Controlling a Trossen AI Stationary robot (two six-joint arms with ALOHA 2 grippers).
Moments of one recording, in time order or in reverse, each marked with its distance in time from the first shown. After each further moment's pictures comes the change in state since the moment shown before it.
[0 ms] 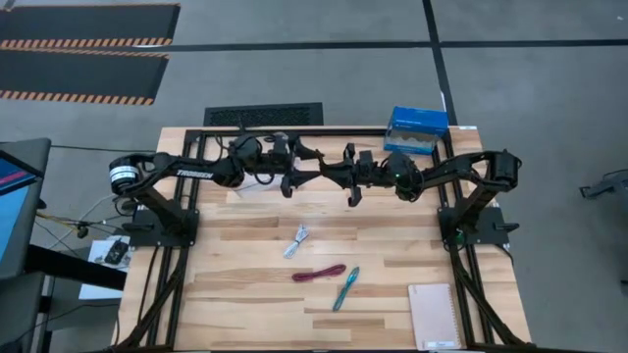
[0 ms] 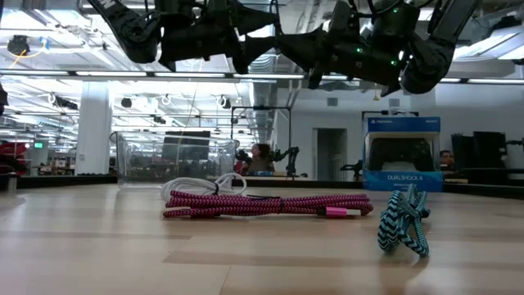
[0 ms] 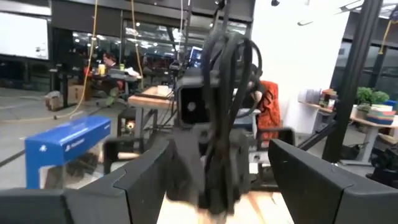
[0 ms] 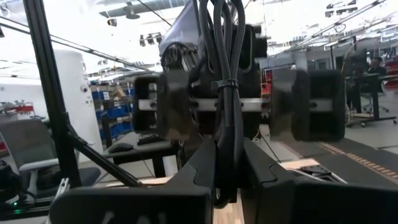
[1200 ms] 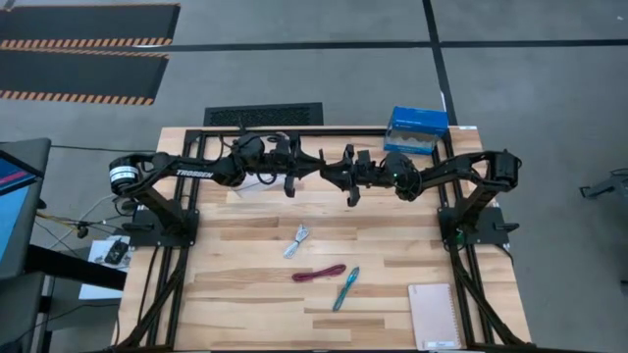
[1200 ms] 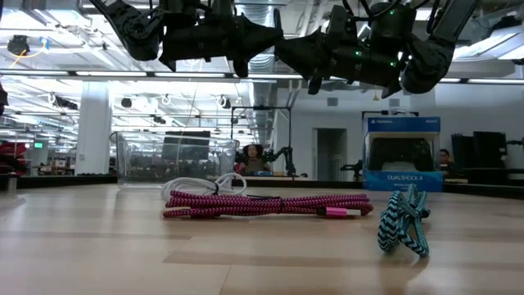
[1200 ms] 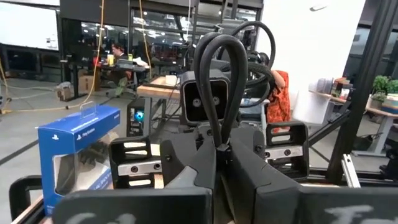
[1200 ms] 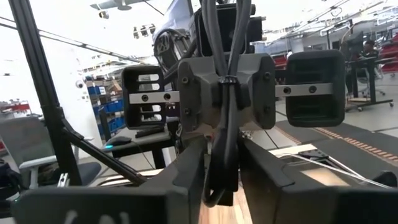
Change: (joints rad) left arm 0.000 -0.002 0.017 -0.084 -0.036 0.035; right arm 0.004 -0.001 0.001 -0.052 0.002 0.024
